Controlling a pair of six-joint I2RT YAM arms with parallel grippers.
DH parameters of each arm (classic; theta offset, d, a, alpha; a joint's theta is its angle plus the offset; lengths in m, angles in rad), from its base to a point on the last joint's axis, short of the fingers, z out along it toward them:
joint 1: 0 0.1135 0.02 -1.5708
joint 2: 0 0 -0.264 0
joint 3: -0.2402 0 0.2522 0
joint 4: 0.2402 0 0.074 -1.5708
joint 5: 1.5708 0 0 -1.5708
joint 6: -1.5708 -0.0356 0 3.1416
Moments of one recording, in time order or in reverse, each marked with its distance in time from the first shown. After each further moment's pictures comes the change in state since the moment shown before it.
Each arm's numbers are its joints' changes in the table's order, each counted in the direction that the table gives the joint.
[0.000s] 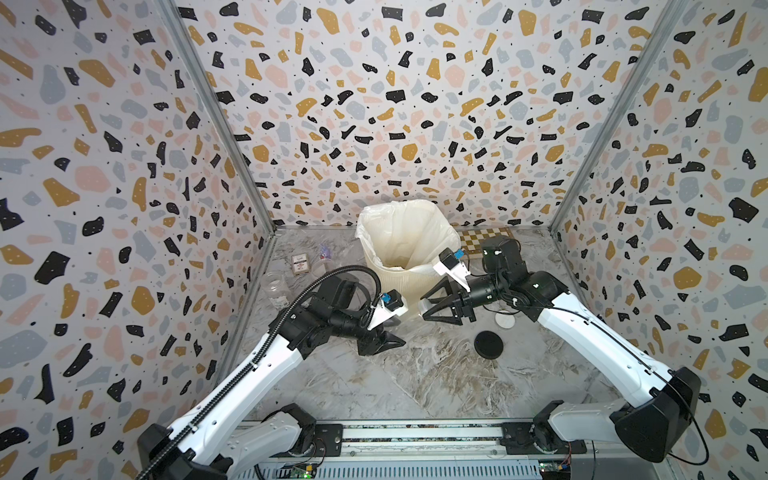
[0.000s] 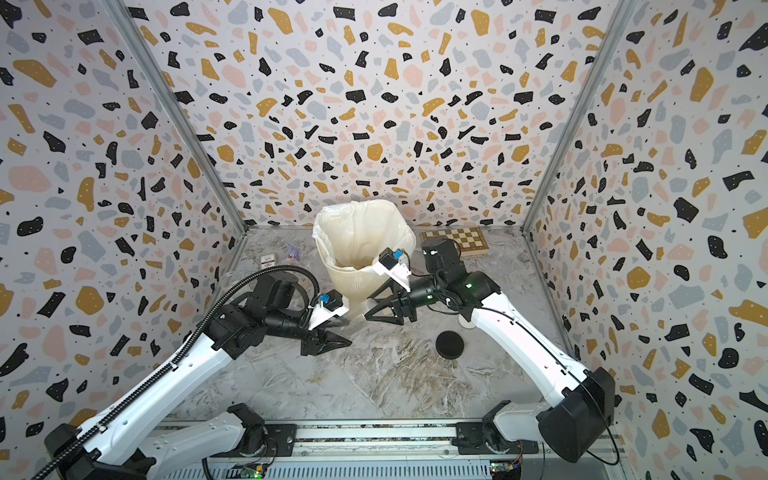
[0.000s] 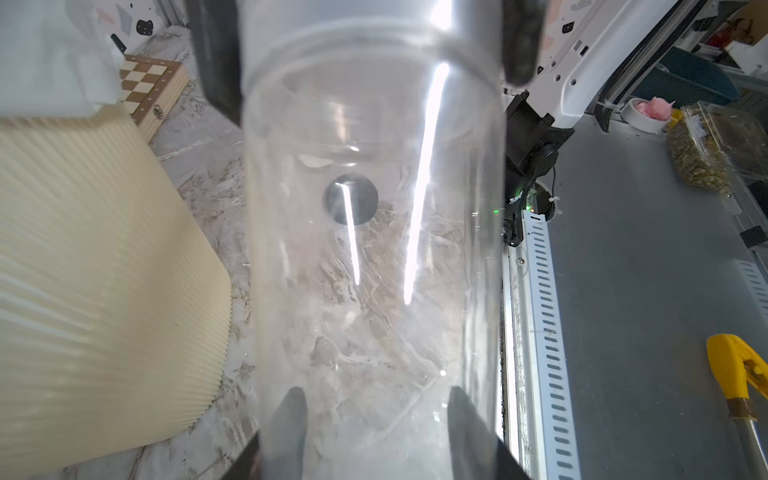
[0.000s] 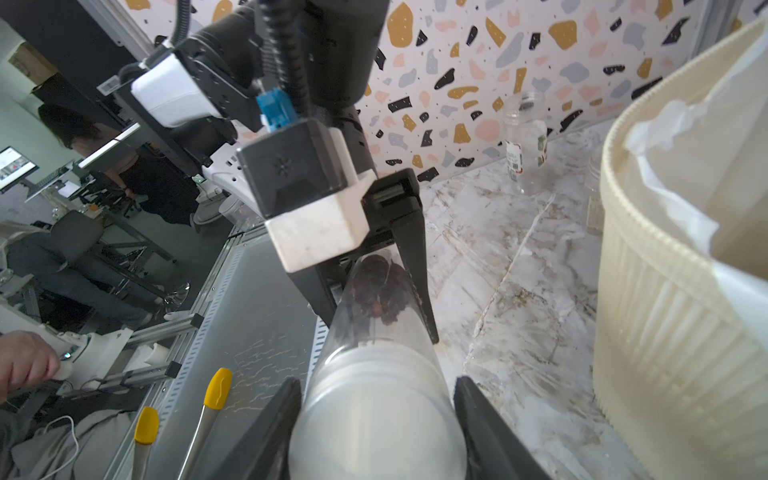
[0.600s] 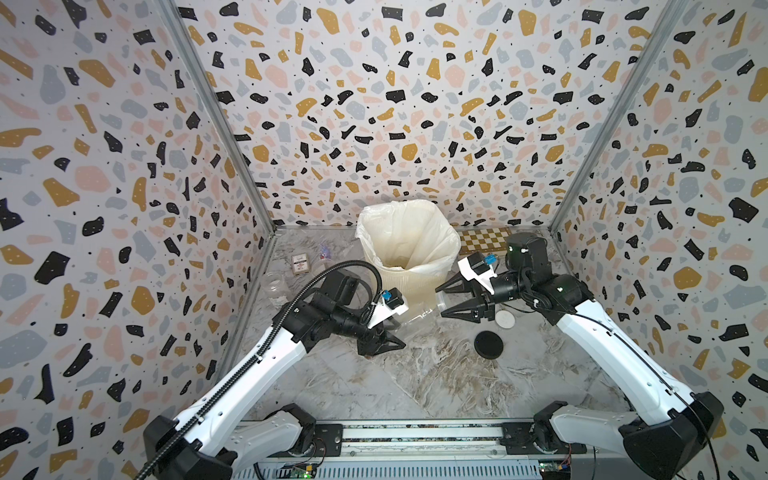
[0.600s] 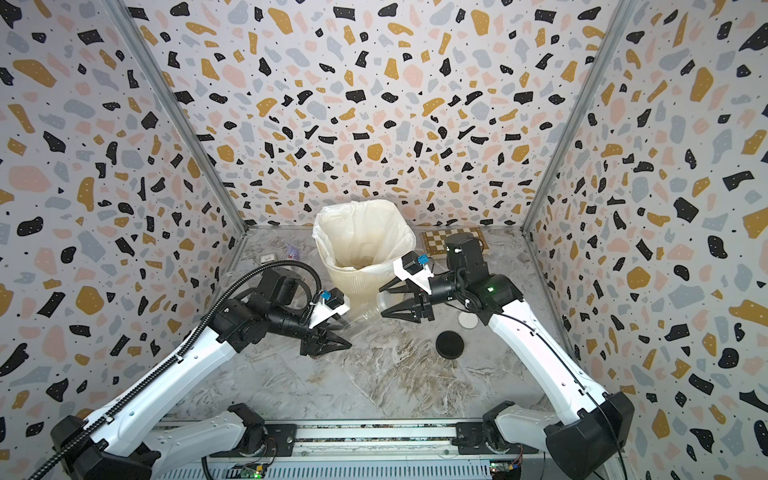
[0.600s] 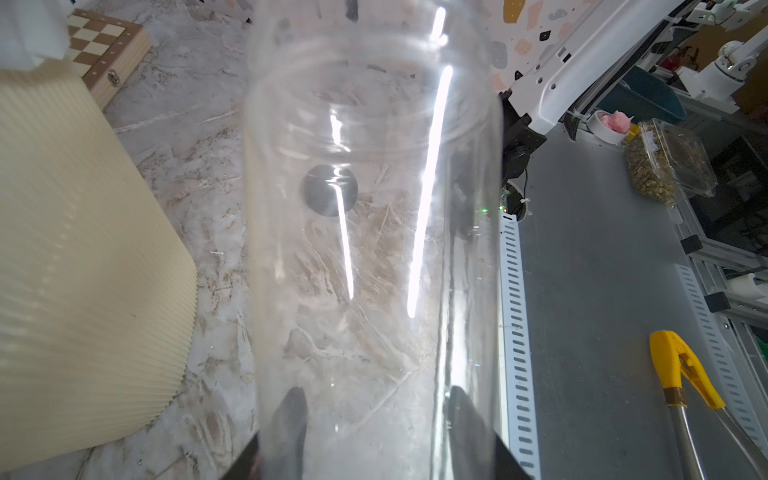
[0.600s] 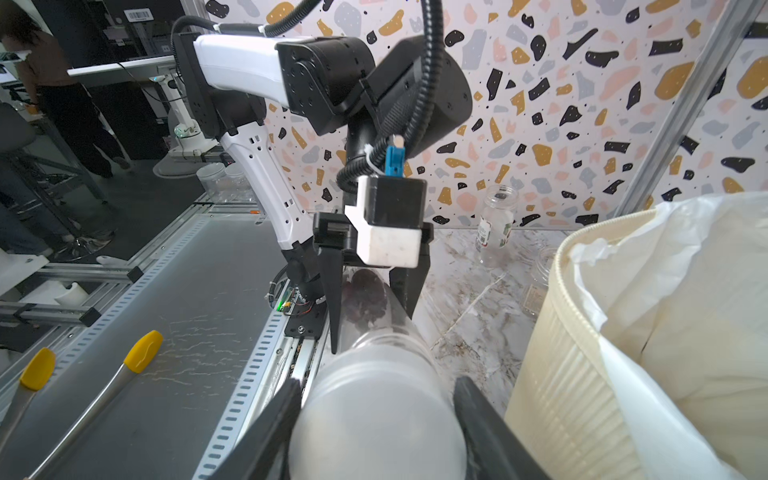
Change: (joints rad) left arm 0.008 0.044 -0.028 0.076 0.058 0.004; right arm -0.080 -0.105 0.021 -0.009 -0.083 0.269
